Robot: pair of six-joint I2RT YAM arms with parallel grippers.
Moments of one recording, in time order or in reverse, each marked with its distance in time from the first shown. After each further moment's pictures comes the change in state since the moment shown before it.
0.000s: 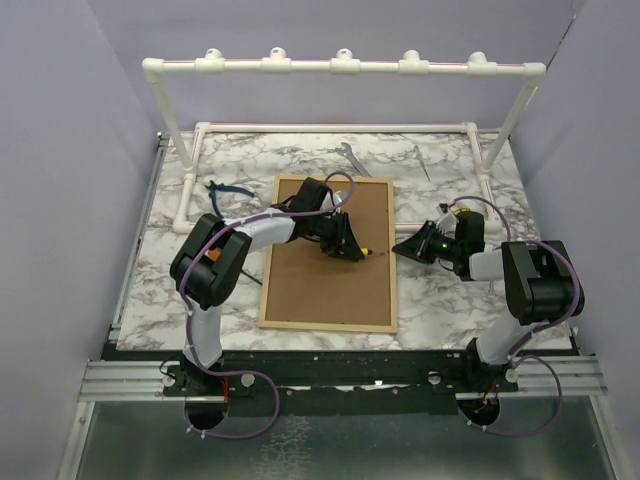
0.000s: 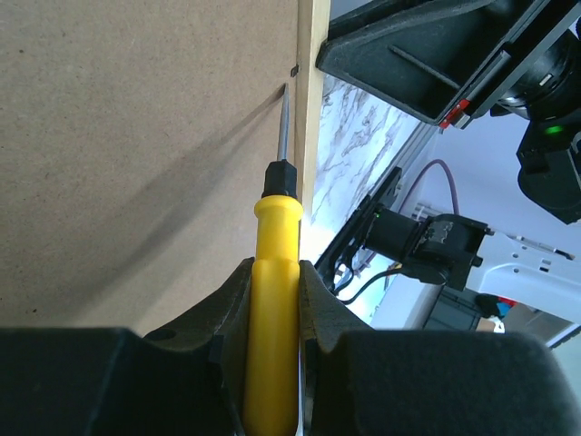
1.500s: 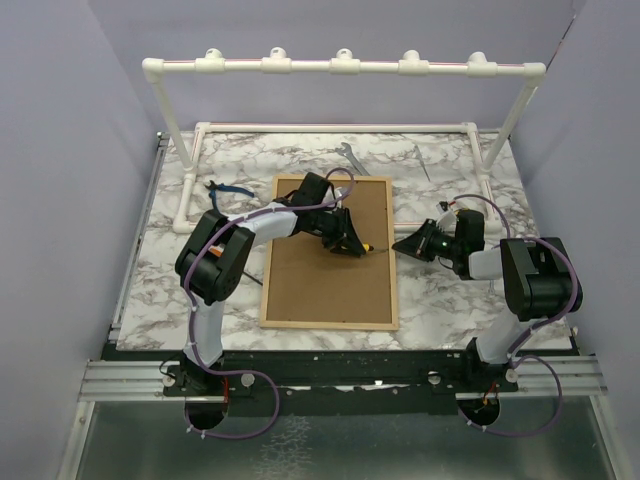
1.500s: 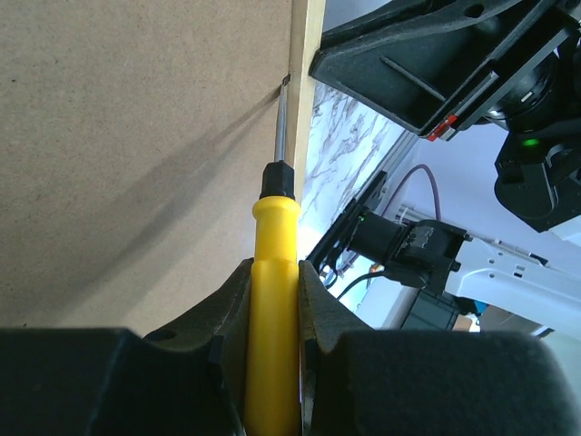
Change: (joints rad) left arm 0.011 0.051 0.080 -0.045 0.042 -0.037; right arm -0.002 0.027 0.011 0.043 -0.011 0.002
